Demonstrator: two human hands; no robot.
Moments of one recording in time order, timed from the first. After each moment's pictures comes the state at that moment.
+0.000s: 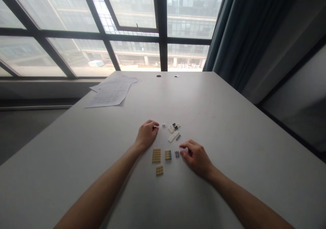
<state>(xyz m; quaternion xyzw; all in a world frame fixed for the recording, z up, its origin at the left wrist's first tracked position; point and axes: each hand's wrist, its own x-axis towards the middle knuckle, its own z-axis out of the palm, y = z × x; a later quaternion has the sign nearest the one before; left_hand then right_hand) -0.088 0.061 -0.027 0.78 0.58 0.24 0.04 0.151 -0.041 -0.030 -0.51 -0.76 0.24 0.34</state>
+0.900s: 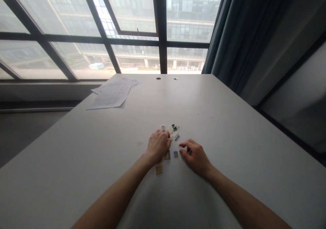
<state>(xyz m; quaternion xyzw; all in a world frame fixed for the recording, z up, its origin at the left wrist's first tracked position) -0.032 0.016 -0.007 0.81 0.56 0.14 0.04 0.149 -0.038 -0.029 -0.51 -0.75 0.24 0.36</state>
